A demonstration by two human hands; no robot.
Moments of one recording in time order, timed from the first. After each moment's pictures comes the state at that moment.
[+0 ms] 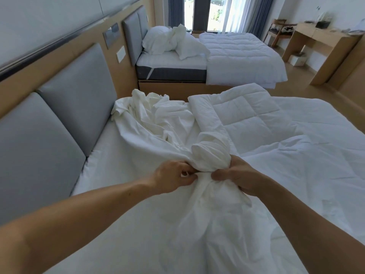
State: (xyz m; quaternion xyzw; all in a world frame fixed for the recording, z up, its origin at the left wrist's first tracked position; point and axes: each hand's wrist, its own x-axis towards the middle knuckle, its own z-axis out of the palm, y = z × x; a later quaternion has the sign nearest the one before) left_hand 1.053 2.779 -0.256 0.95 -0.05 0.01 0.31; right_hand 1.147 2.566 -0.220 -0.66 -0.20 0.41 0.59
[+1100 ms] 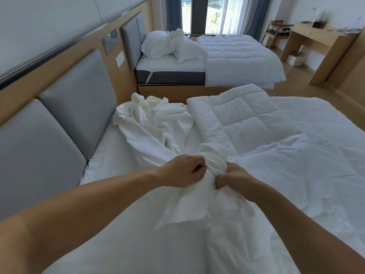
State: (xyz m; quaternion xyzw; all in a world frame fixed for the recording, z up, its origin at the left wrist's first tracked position) left_hand 1.071 2.749 -0.216 0.96 -0.07 -0.04 0.25; right_hand 1.138 2.560 -0.224 -0.77 -0.13 0.37 0.50
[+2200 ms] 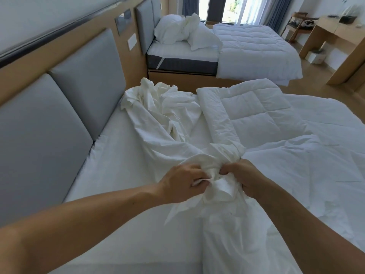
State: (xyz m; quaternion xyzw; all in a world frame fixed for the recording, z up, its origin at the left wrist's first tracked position) left_hand 1.018 2.727 -0.264 0.93 -0.09 0.16 0.32; right_hand 1.139 2.559 -0.240 -0.74 0.02 0.36 0.56
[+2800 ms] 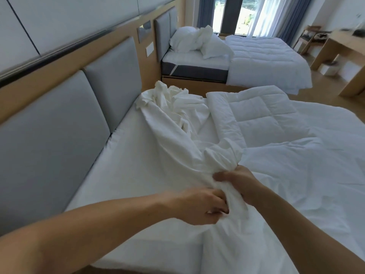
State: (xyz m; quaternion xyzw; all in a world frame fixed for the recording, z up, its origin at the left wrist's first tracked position) left_hand 0.930 2.645 -0.255 0.93 -0.22 -0.01 0.29; right_hand 1.054 2.516 -0.241 -0.73 -0.07 0.37 0.57
